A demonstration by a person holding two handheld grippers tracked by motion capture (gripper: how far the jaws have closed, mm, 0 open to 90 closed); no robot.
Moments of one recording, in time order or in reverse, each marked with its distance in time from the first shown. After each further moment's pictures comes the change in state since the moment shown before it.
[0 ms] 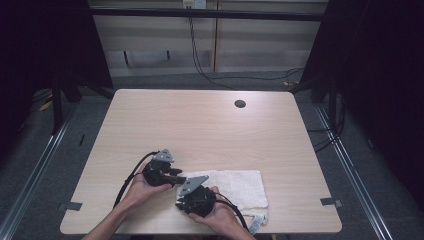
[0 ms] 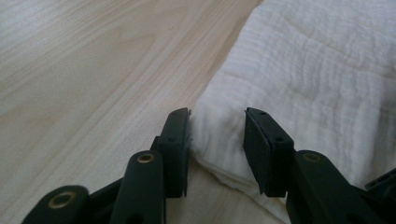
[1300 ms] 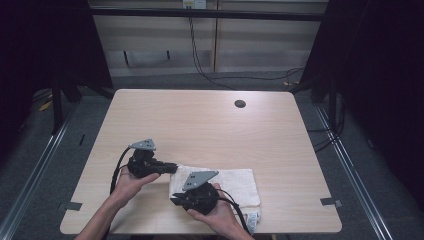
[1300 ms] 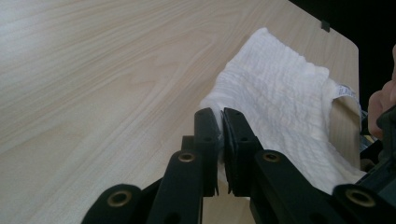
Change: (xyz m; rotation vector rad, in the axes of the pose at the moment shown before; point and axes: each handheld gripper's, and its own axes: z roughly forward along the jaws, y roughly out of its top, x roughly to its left) left arm 0.010 0.010 -0.054 -0.157 -0.110 -0.105; right arm 0.009 0.021 -0.033 -0.182 0.051 0.043
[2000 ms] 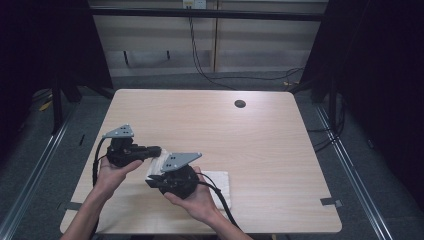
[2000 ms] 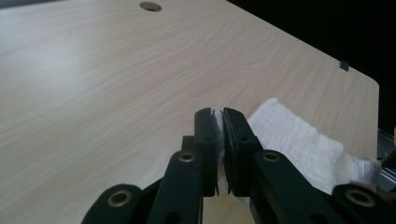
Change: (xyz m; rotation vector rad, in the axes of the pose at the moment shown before) left arm 0.003 0.024 -0.058 -0.127 0.136 0.052; right arm 0.008 0.071 0.010 -0.157 0.019 -0.017
